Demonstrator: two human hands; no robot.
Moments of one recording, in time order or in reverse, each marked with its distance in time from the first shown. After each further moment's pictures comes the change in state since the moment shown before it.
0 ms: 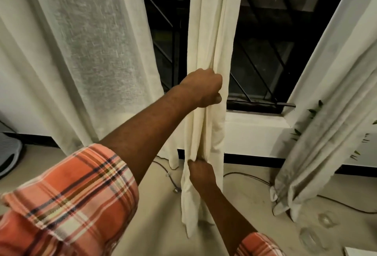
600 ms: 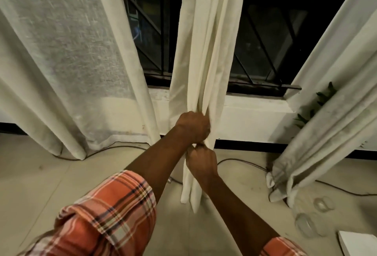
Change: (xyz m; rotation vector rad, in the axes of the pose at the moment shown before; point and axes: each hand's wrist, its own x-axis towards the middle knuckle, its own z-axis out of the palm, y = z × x) left_hand 0.013 0.001 0.193 -0.056 -0.333 -0.026; right_hand 0.035 0.023 0.030 0.084 0.280 0.098
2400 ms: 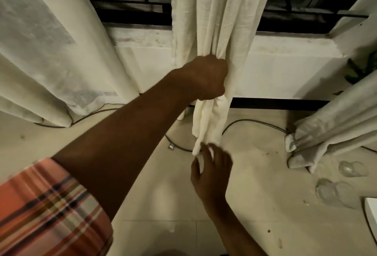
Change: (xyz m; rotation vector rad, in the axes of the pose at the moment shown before) left_hand 0.079 -0.018 0.042 -0.269 -0.118 0.054; right_hand -0.096 0.019 0.136 0.230 0.138 0.303
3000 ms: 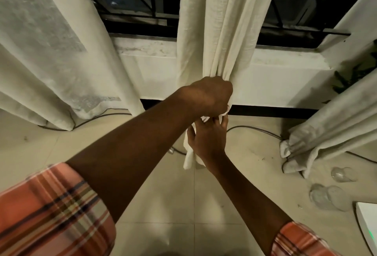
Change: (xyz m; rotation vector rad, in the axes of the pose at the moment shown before) left_hand -0.030 0.019 0.000 0.005 -0.070 0.062; right_hand 0.102 -0.030 -0.024 -0.149 0.037 -0.237
